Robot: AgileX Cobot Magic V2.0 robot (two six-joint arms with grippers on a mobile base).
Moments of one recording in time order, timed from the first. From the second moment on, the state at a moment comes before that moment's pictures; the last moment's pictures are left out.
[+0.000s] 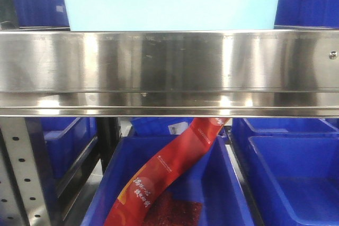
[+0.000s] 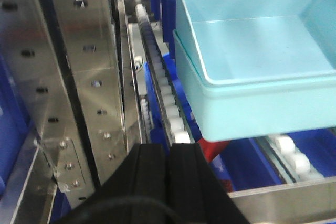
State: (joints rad) left arm -0.45 0.64 -0.90 0.24 0.66 -0.24; right arm 0.35 0.80 -0.75 -0.03 0.60 0.10
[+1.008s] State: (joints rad) left arm -0.45 0.05 -0.49 0.24 0.47 -0.24; right arm 0.35 0.04 -0.46 -0.03 0.51 0.06
